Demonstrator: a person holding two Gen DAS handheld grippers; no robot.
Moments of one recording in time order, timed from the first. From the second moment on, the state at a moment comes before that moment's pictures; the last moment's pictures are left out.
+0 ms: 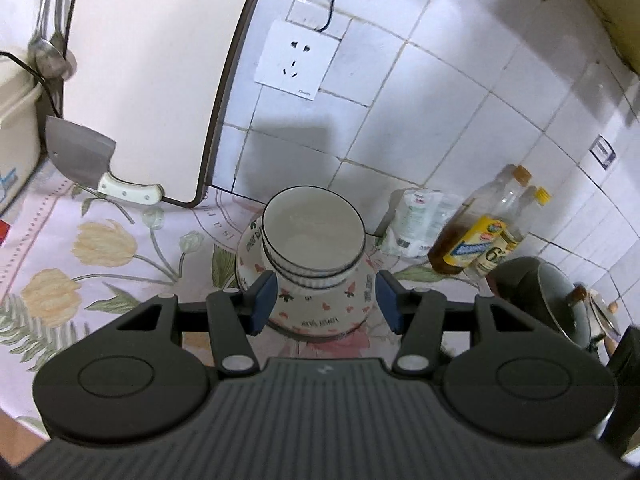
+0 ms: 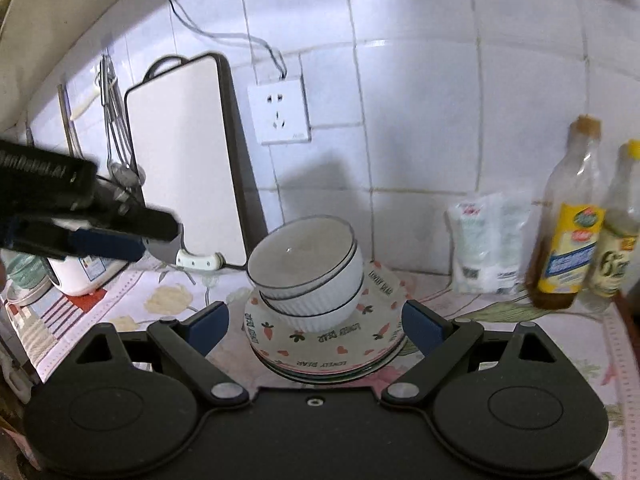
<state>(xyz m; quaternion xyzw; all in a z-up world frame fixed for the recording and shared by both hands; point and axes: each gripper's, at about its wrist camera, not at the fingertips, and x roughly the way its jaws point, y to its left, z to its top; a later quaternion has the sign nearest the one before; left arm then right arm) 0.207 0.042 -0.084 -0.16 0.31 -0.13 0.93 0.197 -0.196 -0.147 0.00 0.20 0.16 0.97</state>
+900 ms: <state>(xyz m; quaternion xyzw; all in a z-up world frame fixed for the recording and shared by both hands) 0.062 0.026 -0.051 -0.08 0.29 -0.11 0.95 0.043 -0.220 -0.085 -0.01 0.19 0.07 0.98</state>
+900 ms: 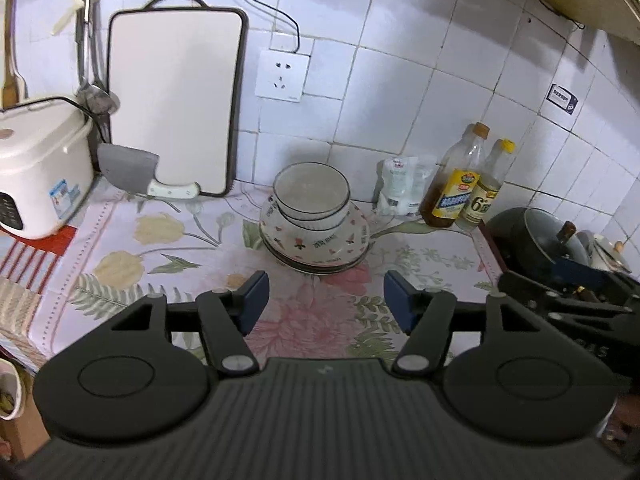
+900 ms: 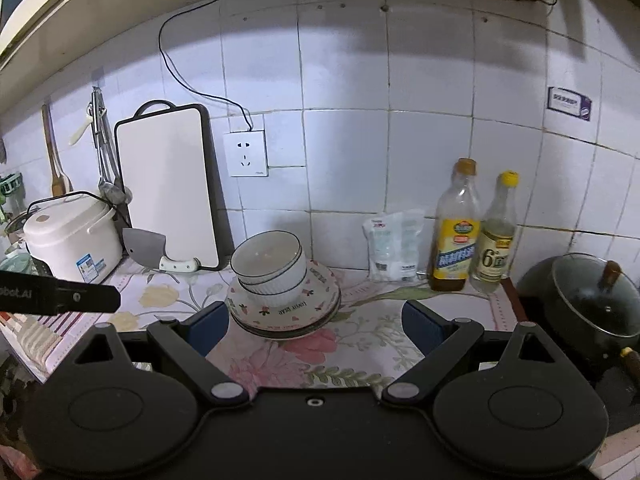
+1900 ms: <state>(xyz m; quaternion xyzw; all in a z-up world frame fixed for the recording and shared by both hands) 0.021 0.012 -0.054 0.00 0.27 -0.04 0.96 -0.002 -0.223 -0.079 0.02 0.22 -0.02 0.97</state>
